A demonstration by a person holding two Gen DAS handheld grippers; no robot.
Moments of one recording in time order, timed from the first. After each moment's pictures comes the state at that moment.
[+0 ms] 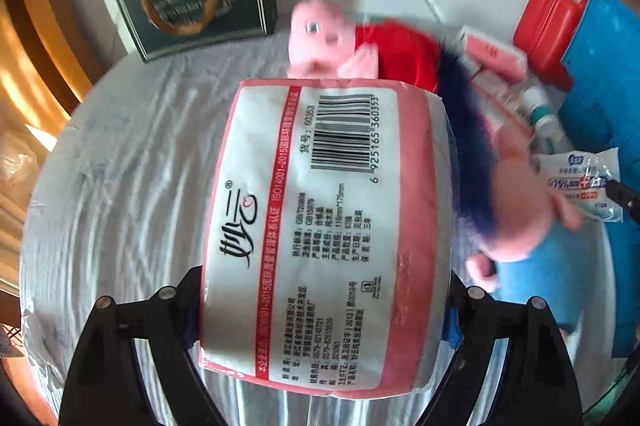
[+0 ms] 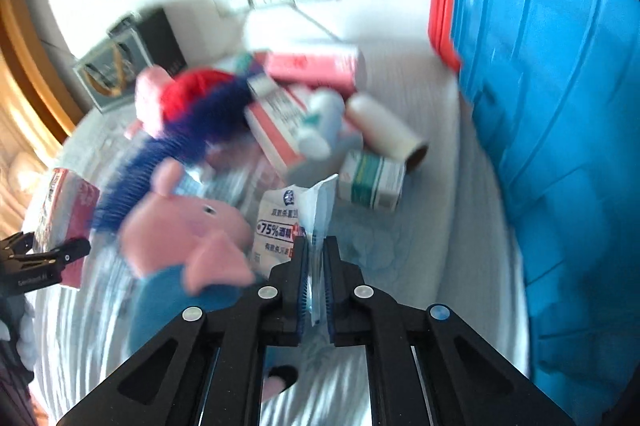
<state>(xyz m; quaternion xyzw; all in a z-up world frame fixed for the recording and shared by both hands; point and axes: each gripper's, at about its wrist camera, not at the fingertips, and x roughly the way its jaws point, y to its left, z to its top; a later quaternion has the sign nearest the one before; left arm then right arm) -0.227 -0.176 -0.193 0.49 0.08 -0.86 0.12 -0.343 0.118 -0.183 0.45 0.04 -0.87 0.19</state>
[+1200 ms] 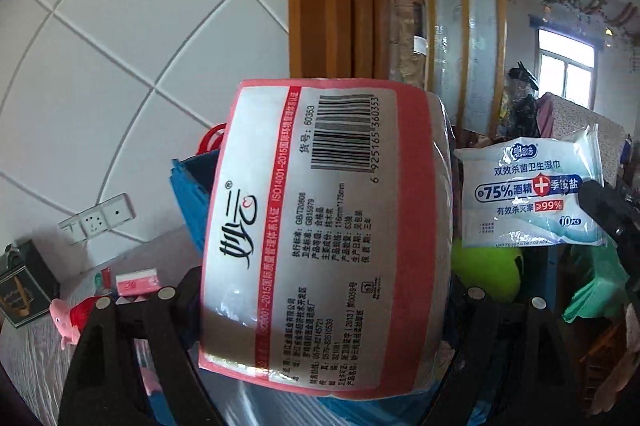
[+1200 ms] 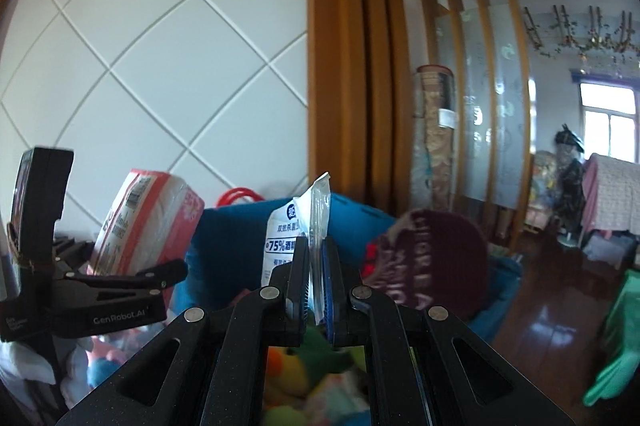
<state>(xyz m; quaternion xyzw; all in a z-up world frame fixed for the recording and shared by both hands) -0.196 0.270 0.051 0.23 -0.06 -0.94 -0.23 -0.087 0.384 0.068 0.10 -0.01 -0.99 -0.10</state>
